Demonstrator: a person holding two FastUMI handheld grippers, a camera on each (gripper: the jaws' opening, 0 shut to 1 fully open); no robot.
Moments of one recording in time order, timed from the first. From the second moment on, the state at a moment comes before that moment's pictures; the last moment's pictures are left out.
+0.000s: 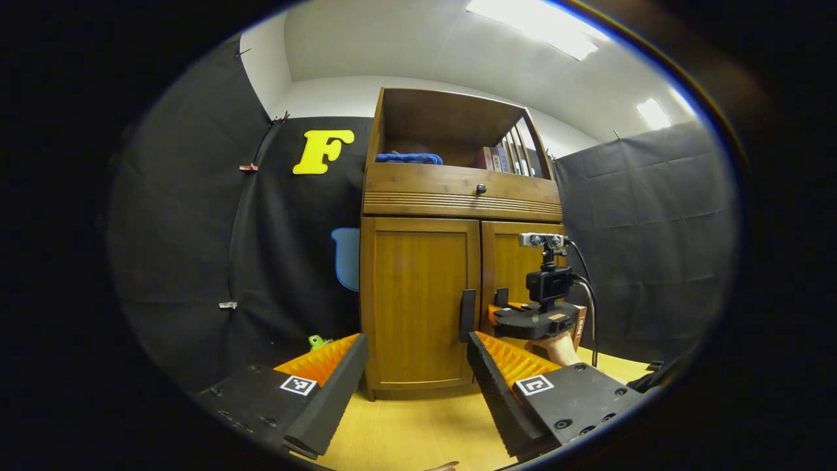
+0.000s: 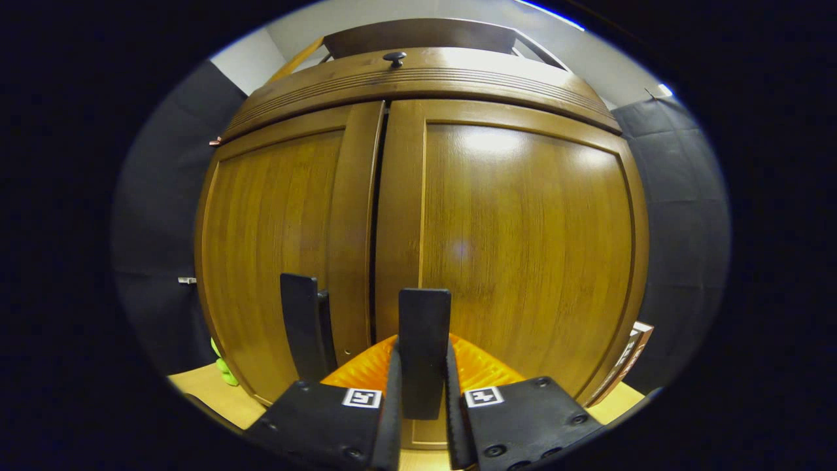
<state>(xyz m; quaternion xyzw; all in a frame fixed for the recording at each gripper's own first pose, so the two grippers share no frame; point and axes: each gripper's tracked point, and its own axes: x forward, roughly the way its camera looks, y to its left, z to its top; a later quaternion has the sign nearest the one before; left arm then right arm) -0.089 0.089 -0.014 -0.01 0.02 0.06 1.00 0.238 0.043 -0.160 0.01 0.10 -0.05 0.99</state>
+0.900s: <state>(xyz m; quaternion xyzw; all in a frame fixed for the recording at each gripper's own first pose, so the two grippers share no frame) -0.090 0.048 -0.004 -0.02 0.01 0.04 1.00 0.158 0.039 -0.138 0.01 0.12 0.02 0.99</state>
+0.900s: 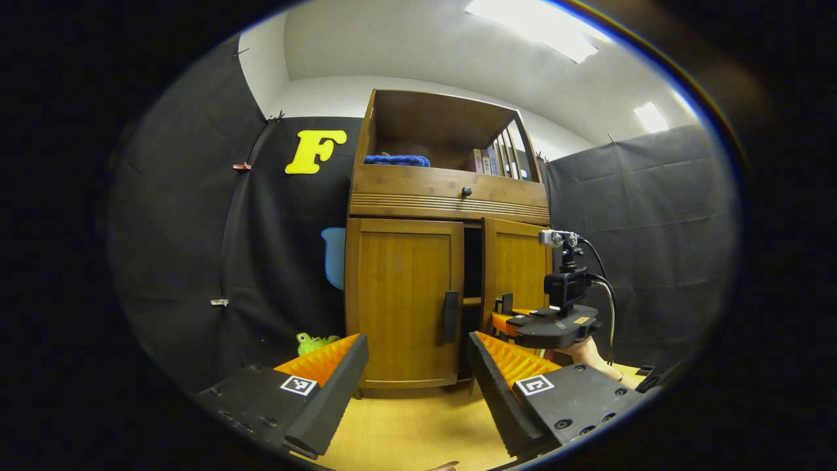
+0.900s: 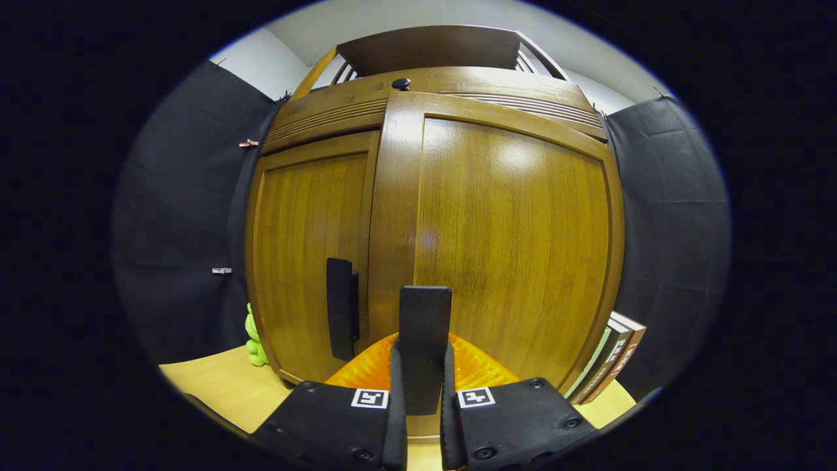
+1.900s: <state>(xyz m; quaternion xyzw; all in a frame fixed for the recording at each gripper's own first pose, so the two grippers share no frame) -0.039 -0.031 -0.016 -0.02 0.02 -0.05 1.00 0.049 -0.029 -0.106 0.02 0.11 0.03 0.99</state>
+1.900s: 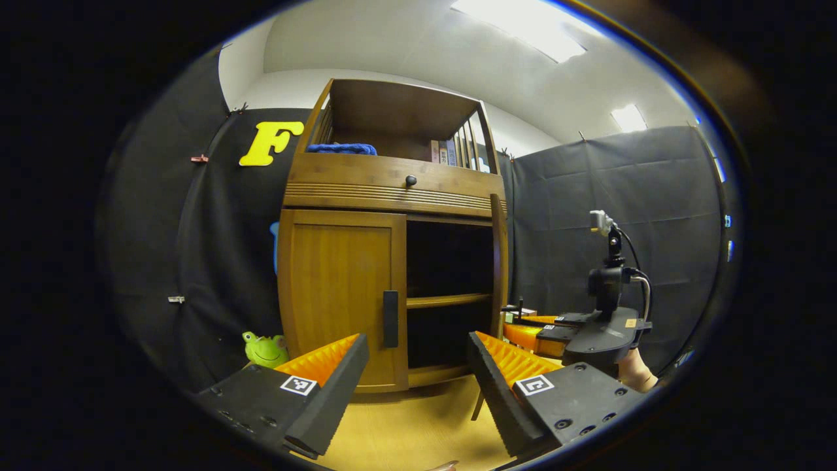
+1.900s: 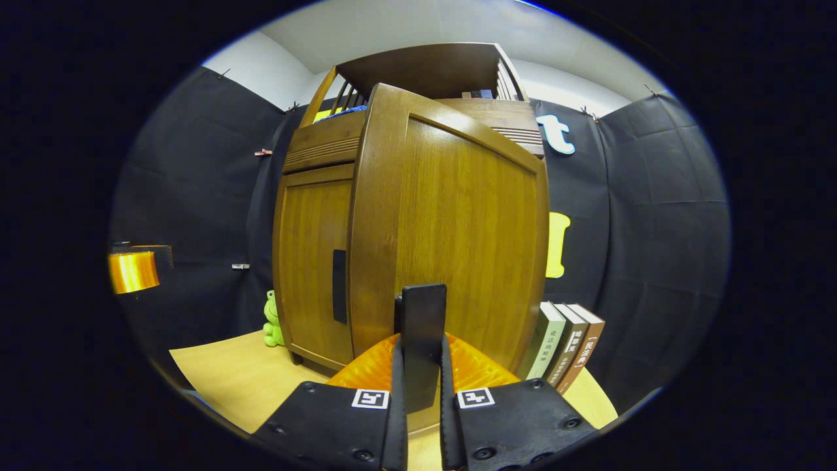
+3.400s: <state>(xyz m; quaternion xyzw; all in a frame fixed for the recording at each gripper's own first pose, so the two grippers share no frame) 0.053 -0.094 -0.041 0.00 0.02 -0.06 1.00 -0.044 -0.191 -0.083 -0.01 0.10 -0.13 0.99</state>
